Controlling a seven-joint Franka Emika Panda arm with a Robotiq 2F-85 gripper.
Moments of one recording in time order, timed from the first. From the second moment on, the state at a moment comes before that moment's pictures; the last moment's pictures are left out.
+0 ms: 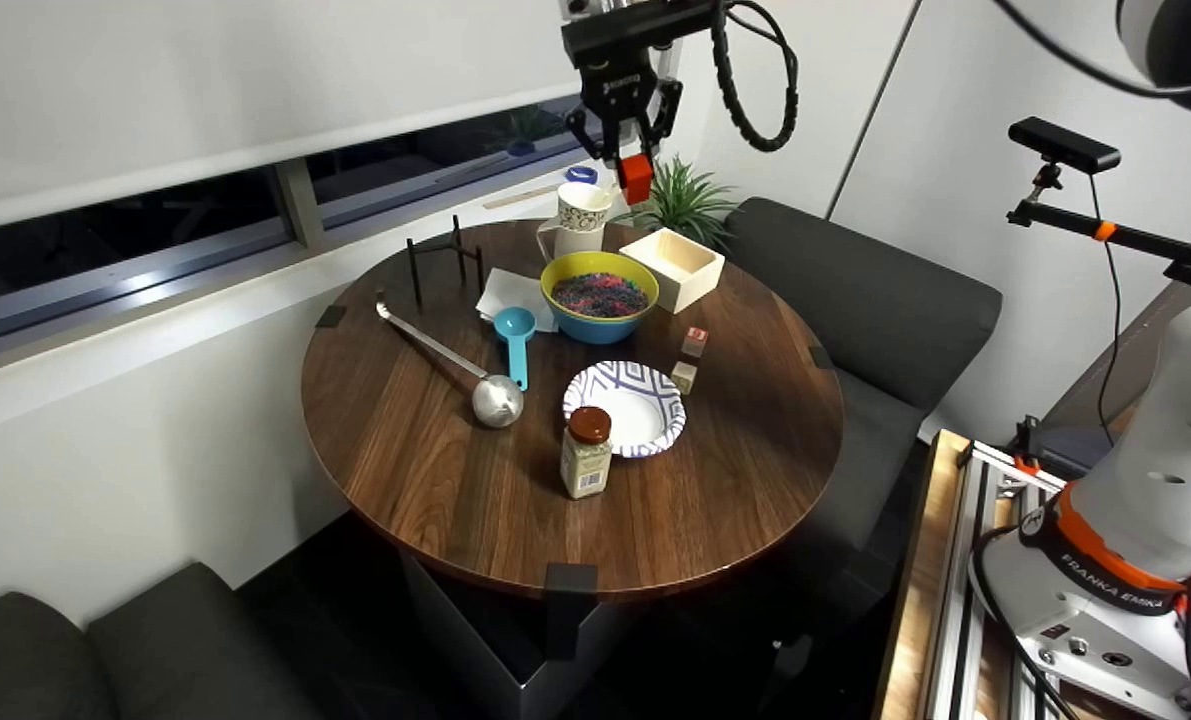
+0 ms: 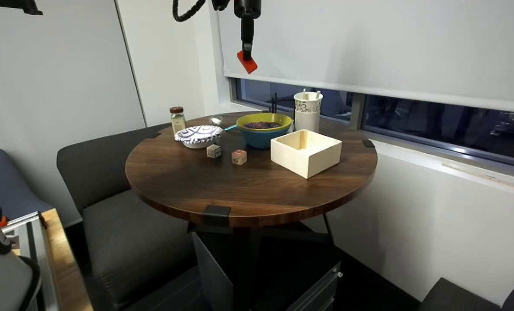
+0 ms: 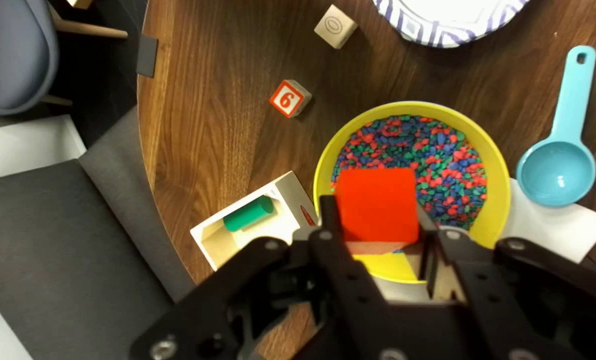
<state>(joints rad) 0.24 0.43 -0.16 -1.24 -0.13 1.41 0.78</state>
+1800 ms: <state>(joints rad) 0.33 0.18 0.06 -1.87 -0.64 1.78 1.69</state>
